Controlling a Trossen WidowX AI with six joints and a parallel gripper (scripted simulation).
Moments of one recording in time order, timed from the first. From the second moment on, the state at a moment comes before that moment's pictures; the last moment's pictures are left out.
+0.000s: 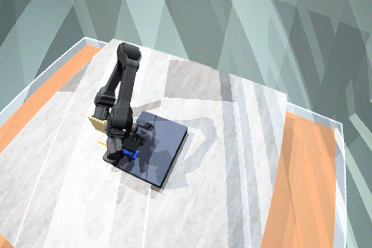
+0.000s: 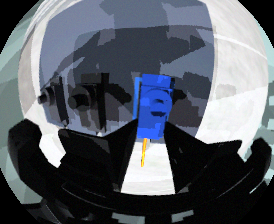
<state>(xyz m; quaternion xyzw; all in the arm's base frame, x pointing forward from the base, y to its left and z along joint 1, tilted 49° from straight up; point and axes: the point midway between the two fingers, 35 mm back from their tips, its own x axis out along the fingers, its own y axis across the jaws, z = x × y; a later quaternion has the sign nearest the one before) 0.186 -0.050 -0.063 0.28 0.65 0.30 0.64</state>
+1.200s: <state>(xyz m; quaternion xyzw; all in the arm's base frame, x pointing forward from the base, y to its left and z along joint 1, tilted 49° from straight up) 0.292 -0.121 0.003 0.28 0.65 0.30 0.64</state>
